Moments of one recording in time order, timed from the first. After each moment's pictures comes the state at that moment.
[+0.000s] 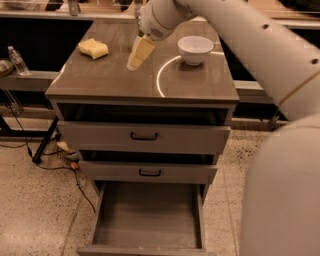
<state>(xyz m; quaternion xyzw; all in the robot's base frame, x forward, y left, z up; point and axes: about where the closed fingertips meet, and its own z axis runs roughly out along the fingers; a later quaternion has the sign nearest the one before) 0.756 0.056 0.951 -0.64 0.65 0.02 0.42</state>
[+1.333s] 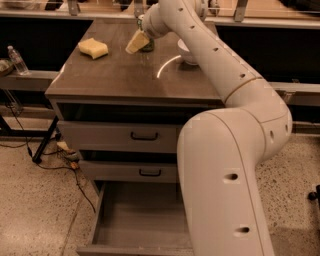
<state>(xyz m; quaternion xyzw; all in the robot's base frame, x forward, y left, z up) 0.922 0.050 0.918 -0.49 0.70 -0.01 0.52</state>
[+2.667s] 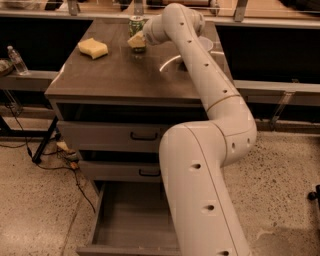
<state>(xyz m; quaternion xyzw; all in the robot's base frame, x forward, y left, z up) 0.961 0.055 0.880 -0.40 0.74 0.09 0.53</state>
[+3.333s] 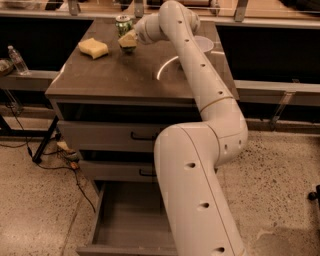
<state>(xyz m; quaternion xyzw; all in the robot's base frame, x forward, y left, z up) 0.944 0.092 0.888 -0.42 0.72 0.15 0.53</state>
